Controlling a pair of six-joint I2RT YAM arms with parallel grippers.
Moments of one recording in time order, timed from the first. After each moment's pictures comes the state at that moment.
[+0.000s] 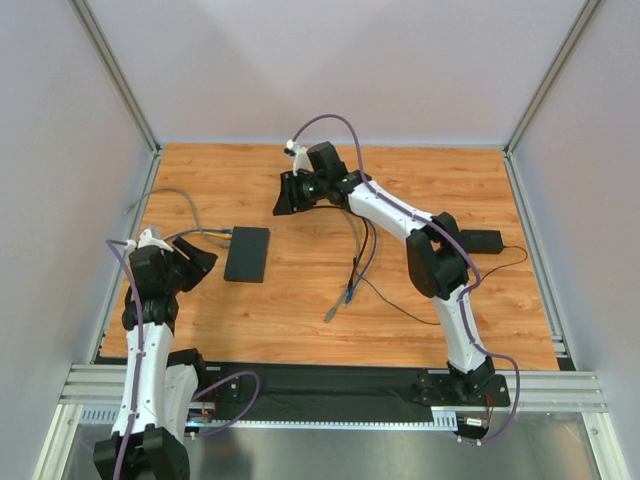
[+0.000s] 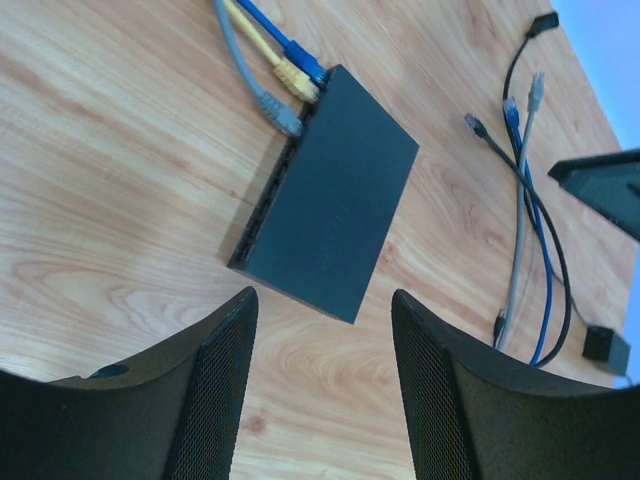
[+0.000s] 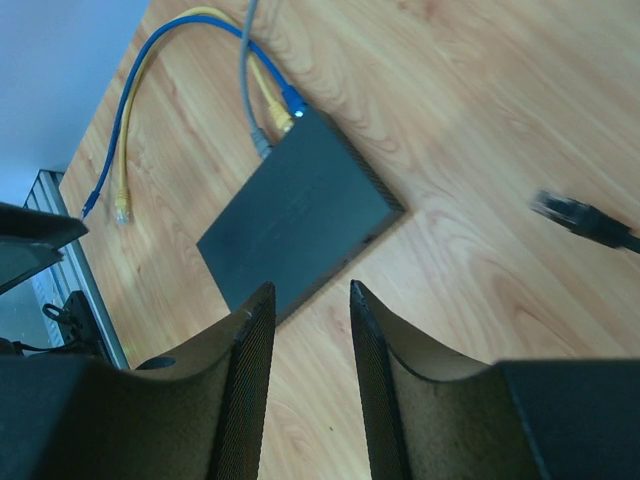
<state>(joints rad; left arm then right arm) 0.24 0.70 0.46 -0.33 0.29 -0.67 0.67 2.24 1.94 -0.32 -0.52 0.35</state>
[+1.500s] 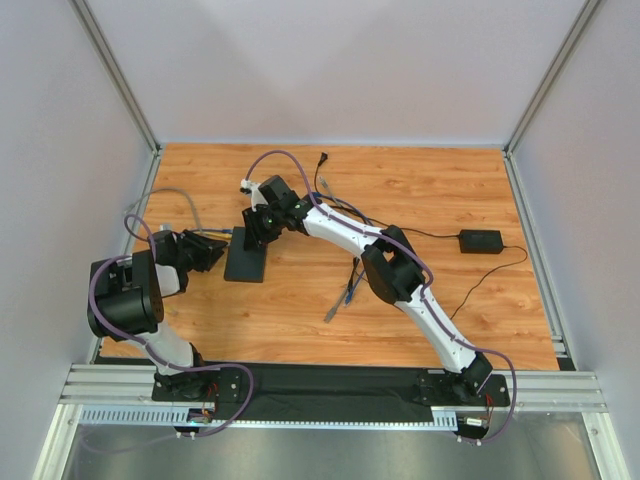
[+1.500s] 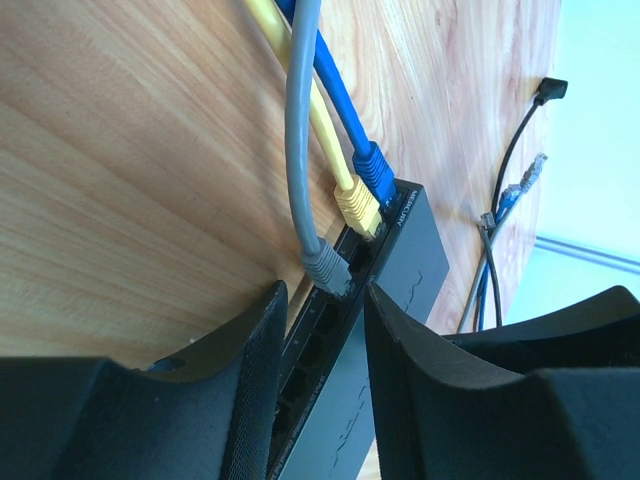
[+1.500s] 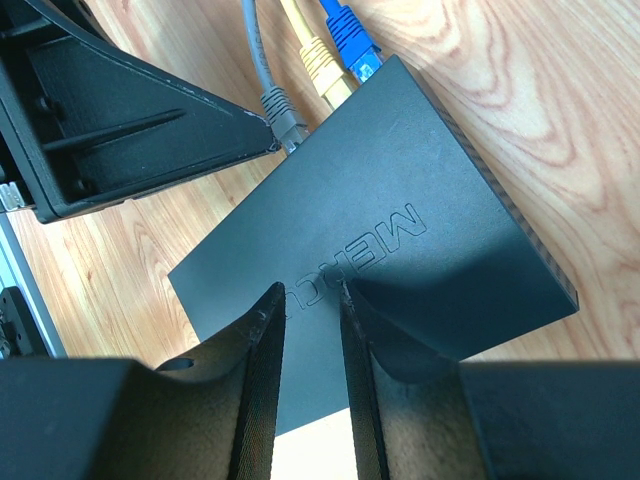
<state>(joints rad) 0.27 1.65 0.47 0.55 0.47 -0.97 0.82 2.55 2.23 -0.43 -0.45 0.34</state>
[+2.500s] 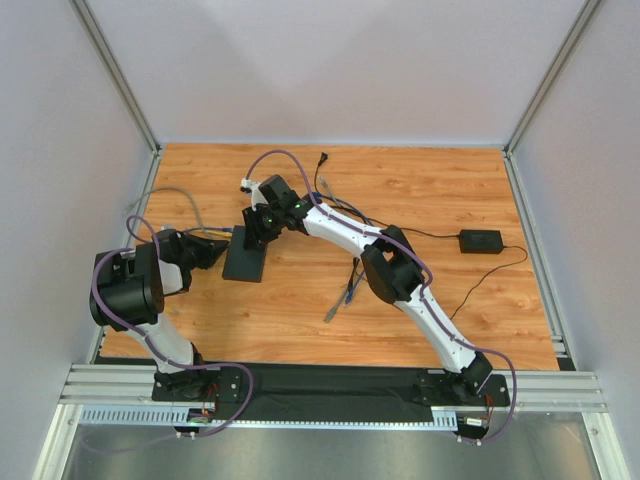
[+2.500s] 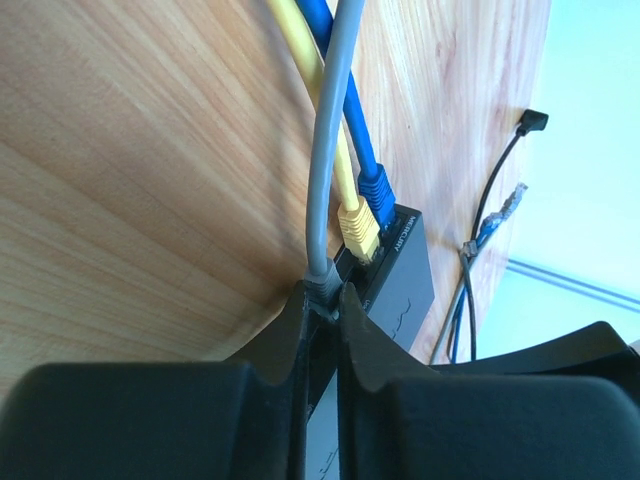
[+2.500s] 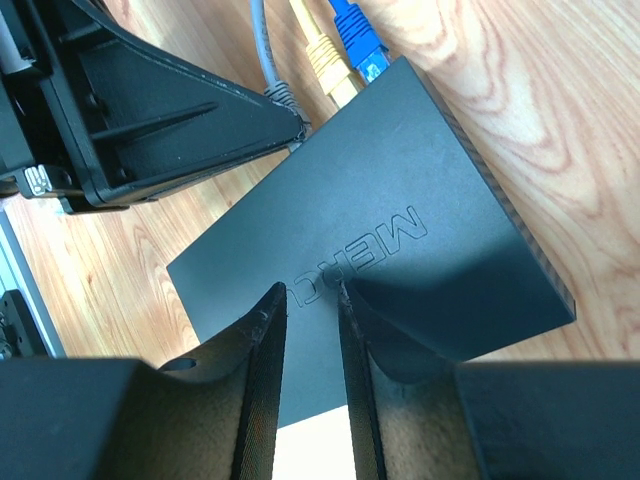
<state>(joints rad) 0.24 1.72 0.48 0.62 0.43 -1.07 0.82 2.56 2.23 -0.43 -0.45 0.34</state>
